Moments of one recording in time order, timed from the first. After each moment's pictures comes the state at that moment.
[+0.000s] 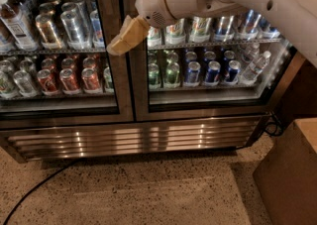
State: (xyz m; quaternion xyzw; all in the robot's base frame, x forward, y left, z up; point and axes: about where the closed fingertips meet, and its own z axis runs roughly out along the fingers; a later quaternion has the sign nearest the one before) arm 0.607 0.085 1.001 -0.60 0.58 0.18 0.52
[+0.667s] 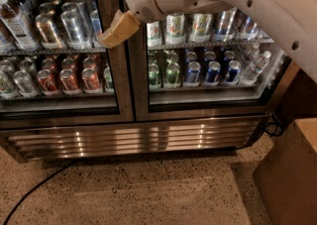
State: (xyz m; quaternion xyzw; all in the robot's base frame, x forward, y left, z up) arm 0.632 0.103 1.004 -0.60 0.57 0.18 0.53
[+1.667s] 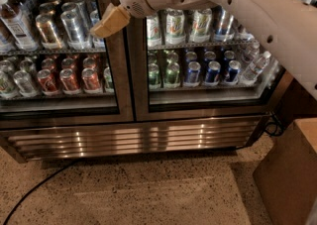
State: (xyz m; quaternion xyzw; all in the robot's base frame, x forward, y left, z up) arm 0.665 0.123 1.005 -0.59 0.57 0.18 0.54
